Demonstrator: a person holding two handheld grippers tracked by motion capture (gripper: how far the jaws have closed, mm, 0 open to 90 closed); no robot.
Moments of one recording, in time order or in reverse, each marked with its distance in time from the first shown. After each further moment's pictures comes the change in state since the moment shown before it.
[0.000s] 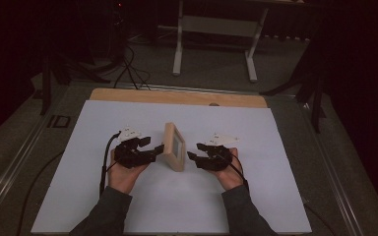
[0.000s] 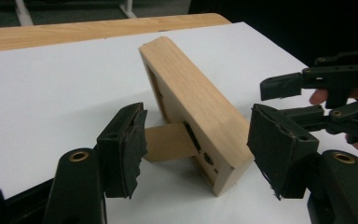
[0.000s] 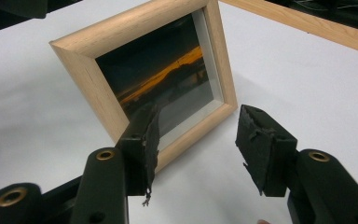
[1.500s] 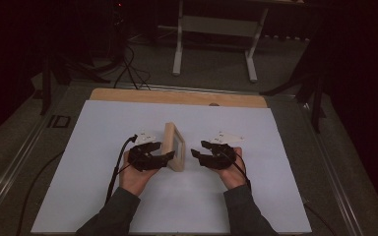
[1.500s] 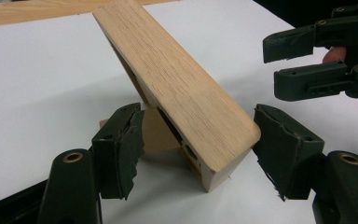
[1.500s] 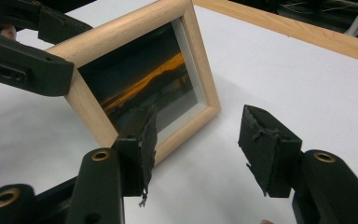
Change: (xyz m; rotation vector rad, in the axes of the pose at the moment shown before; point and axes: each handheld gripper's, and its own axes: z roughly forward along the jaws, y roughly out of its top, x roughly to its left) left arm -0.015 -0.009 0.032 0.077 -0.010 0.039; right arm -0.008 0.000 -0.007 -0.025 -0.032 0.029
